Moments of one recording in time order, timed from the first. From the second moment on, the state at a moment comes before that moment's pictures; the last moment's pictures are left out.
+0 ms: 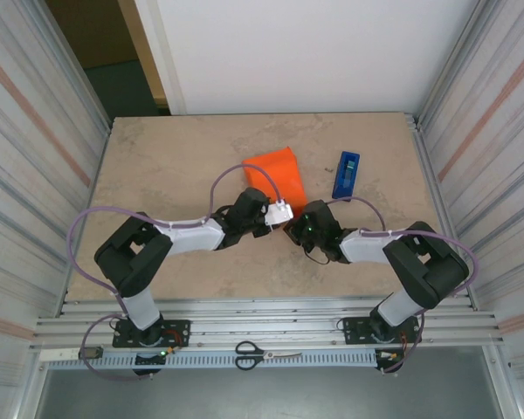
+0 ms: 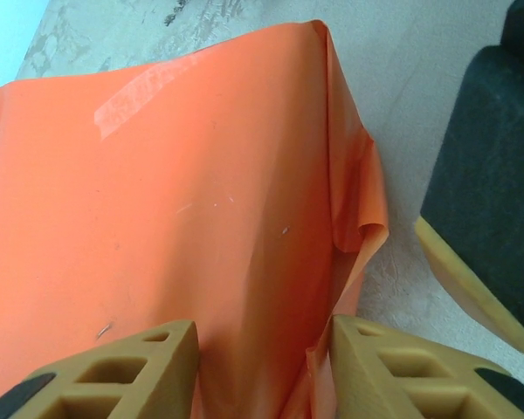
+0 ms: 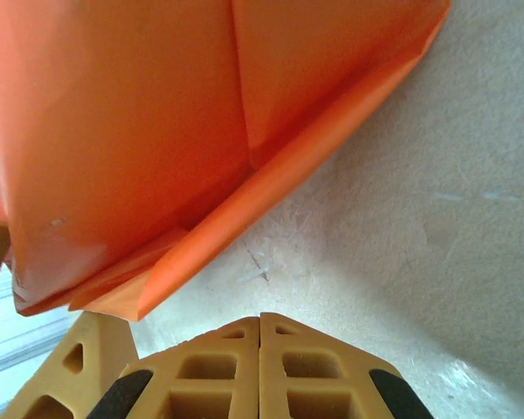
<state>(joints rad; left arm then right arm) -0.81 1.75 0.91 0.18 -0.06 0.64 0.64 1.56 0.55 0.30 -0.12 1.34</state>
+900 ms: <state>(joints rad) -0.80 1.81 1.06 0.04 0.03 0.49 0.49 1.64 0.58 0.43 -0.21 1.35</state>
